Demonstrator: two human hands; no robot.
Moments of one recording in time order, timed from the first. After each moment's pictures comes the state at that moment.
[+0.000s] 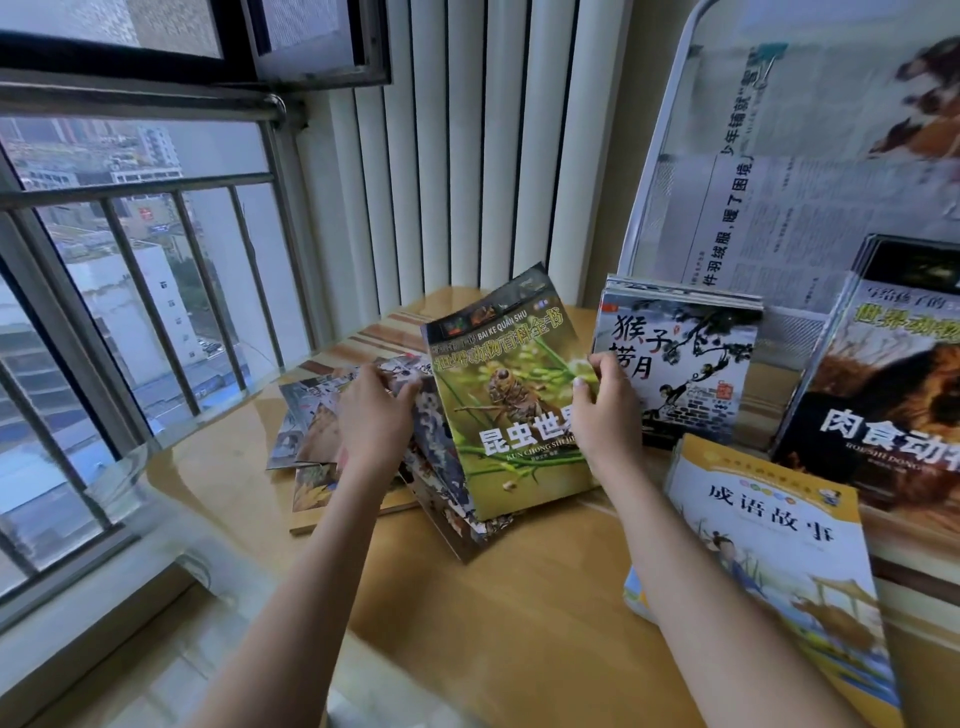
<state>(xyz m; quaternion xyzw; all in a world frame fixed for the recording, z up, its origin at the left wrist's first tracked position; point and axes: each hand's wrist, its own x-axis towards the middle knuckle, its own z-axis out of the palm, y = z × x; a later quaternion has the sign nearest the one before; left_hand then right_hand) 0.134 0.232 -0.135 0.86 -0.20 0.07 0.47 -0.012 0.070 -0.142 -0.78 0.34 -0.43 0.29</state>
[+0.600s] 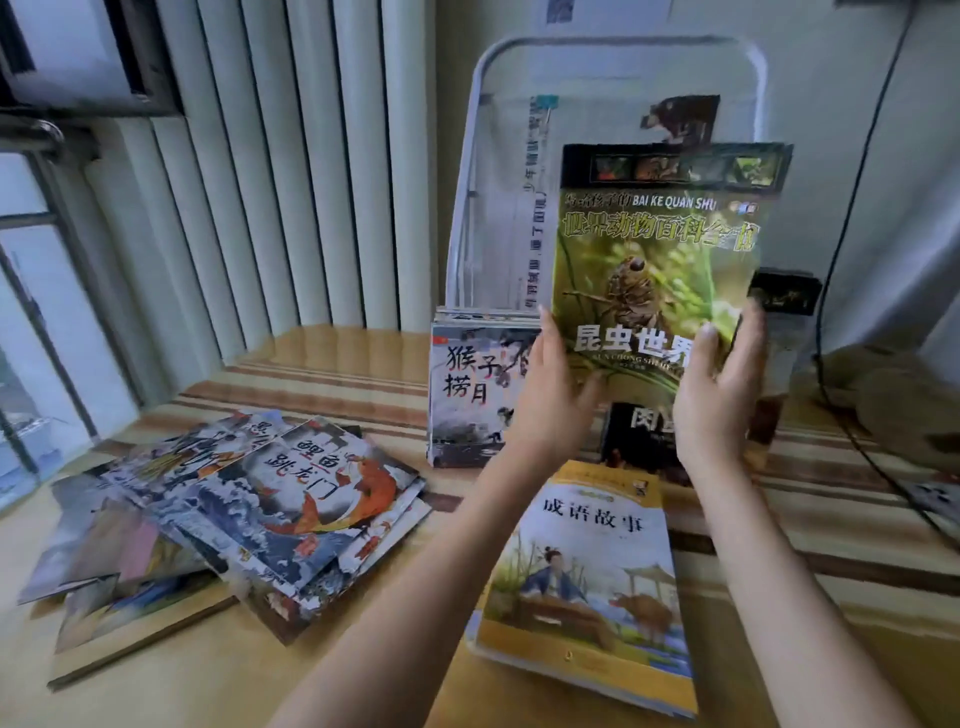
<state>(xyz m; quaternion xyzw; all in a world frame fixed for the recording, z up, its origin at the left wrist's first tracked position) -0.078 0.041 -0.080 0.64 -0.57 -0.06 0.51 -0.198 -0.020 -0.070 -0.60 0.38 -0.69 0.17</state>
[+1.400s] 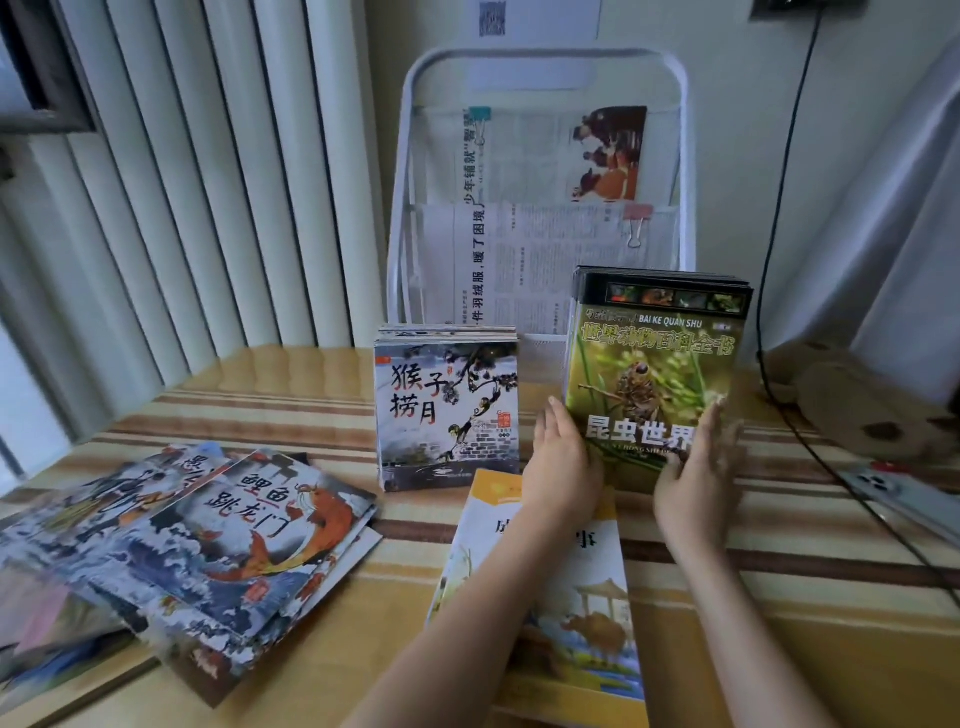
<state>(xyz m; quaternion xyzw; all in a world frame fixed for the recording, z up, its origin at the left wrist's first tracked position) -0.126 0.007 -0.132 0.72 -0.61 -0.10 0.32 -0.251 -0.056 -0.175 -0.64 0.62 -0.45 0.06</state>
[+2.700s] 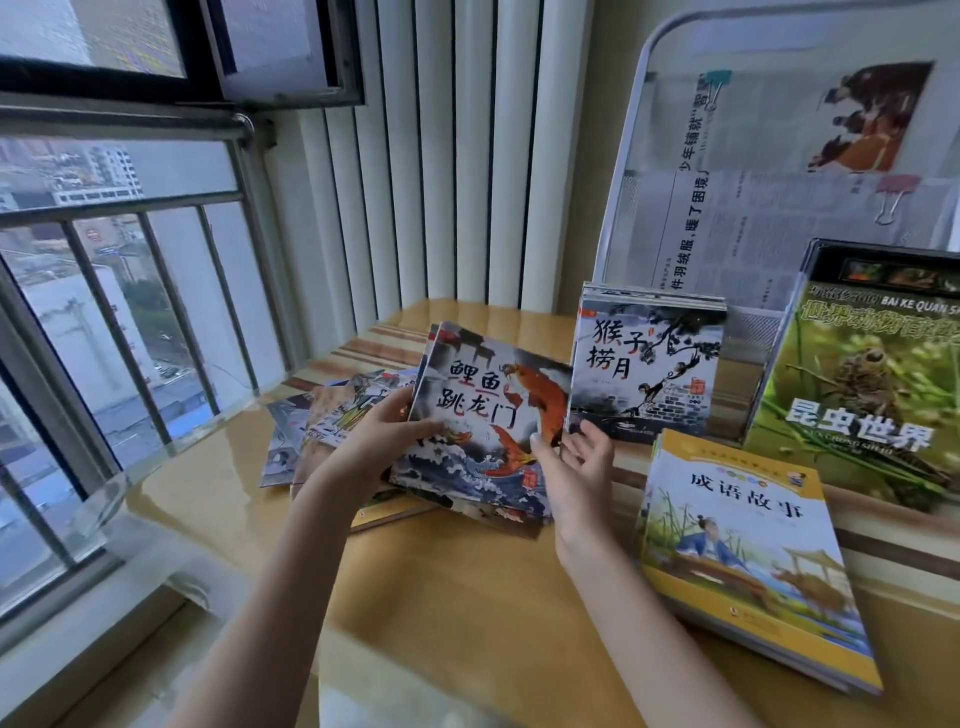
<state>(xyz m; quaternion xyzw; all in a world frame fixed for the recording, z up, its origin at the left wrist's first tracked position) 0.125 0.257 -0.126 0.65 -0.32 -0.32 0.61 -0.039 0.158 -0.154 -0.52 0.38 -0.43 0.63</state>
